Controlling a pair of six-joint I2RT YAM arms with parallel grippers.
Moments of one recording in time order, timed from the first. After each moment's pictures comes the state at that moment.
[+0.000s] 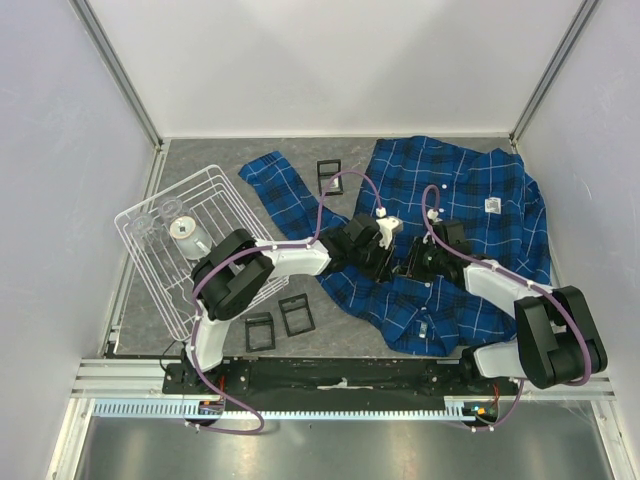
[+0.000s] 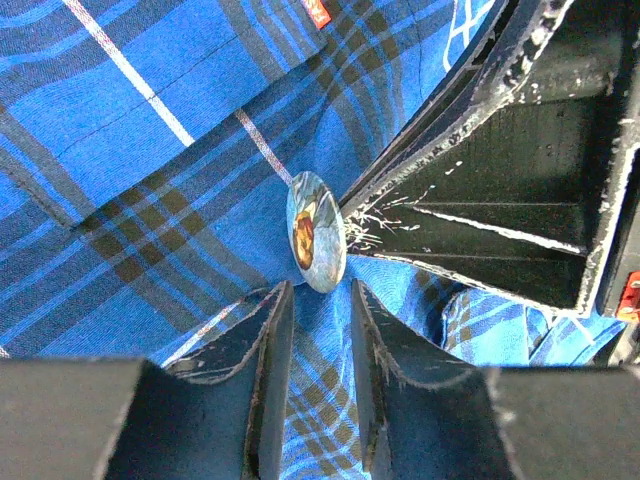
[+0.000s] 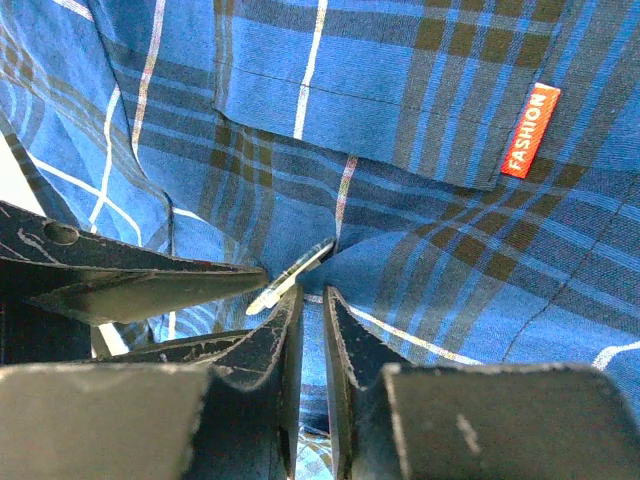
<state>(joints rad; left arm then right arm) -0.93 2.02 1.26 0.03 0.30 -0.33 0.25 1.35 0.55 -0.11 -0.31 0.55</state>
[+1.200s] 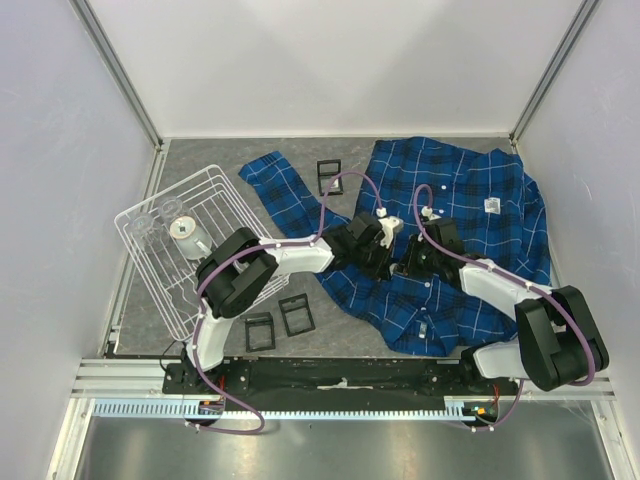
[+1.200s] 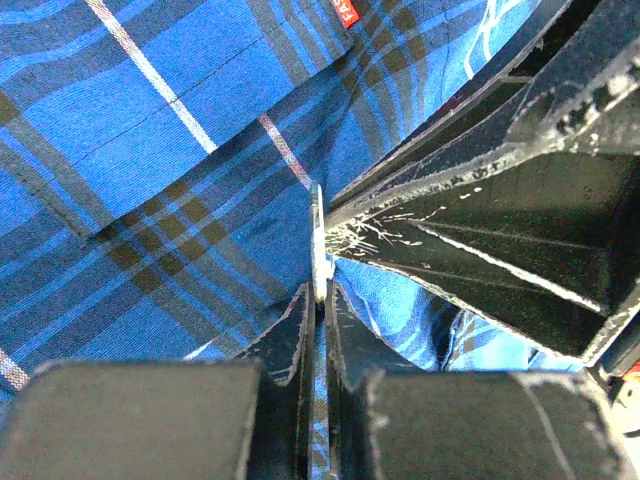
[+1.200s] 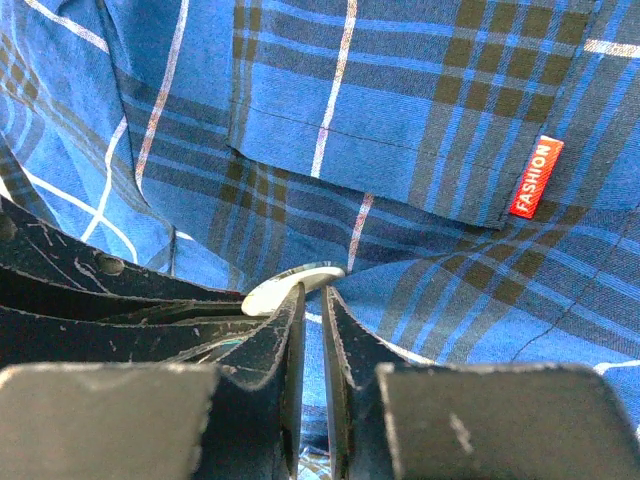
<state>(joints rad) -0.92 2.05 1.29 -0.01 0.30 -0.35 0.31 1.34 0.58 -0.10 -0.20 0.55</state>
